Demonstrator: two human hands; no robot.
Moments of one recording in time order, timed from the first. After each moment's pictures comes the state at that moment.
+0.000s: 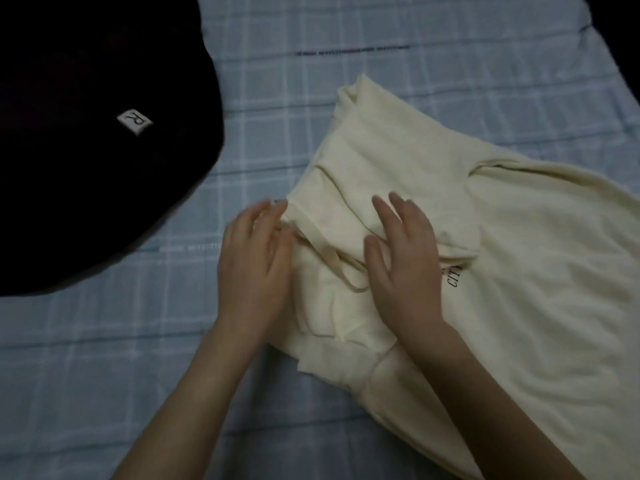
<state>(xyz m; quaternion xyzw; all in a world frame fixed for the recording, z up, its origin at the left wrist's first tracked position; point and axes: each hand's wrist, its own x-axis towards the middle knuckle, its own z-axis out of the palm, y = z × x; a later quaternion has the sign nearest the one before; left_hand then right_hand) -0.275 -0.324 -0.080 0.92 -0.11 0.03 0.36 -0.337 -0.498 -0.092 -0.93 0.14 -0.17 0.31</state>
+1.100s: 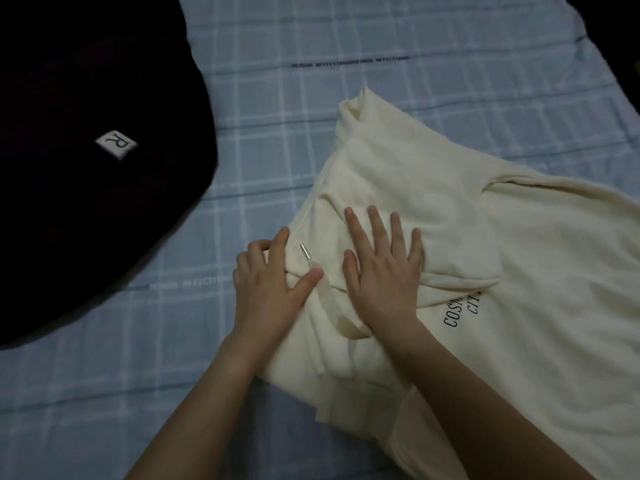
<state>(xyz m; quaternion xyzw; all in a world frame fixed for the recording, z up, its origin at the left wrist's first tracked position) -0.231 -0.318 -0.173 0.95 -0.11 -0.09 0.29 -0.278 -0.490 -0.176 -0.98 0.16 -0.05 0.05</state>
